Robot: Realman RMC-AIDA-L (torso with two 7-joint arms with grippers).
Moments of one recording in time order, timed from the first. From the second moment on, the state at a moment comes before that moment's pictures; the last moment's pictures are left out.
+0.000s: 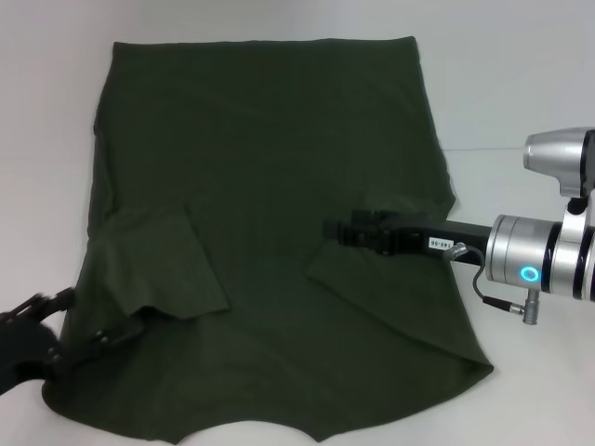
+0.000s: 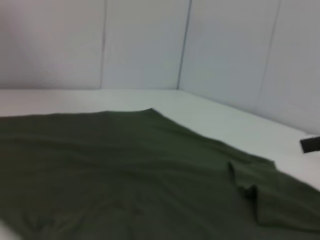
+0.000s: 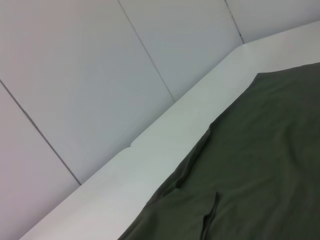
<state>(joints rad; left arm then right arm) -0.28 -2.17 0.37 0.73 1.98 1.43 -1.16 0.72 2.09 -0.85 -0.39 -1.73 -1.13 1.62</state>
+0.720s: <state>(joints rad) -0.23 -2.17 0.32 0.72 2.09 1.39 -1.15 0.74 2.09 -0.86 -0.40 -1.73 -1.10 1.61</state>
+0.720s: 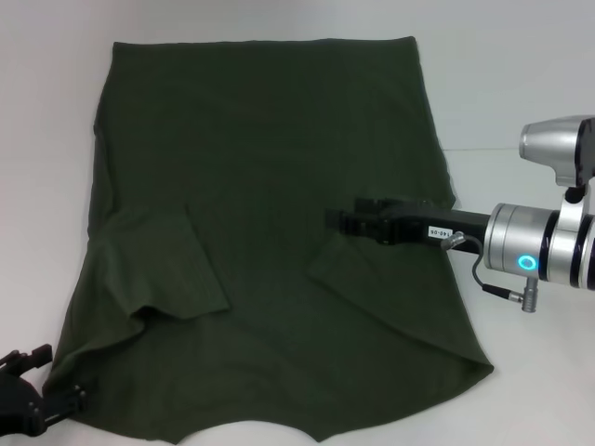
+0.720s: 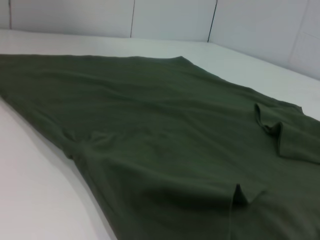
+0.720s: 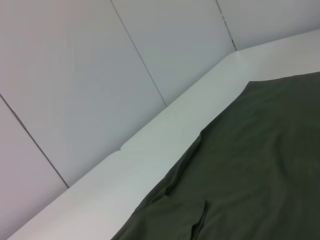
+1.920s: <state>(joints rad) -0.26 -2.17 0.33 0.72 2.12 1.32 -1.20 0.73 2.09 -0.86 -0.41 -1.71 -1.10 1.61</state>
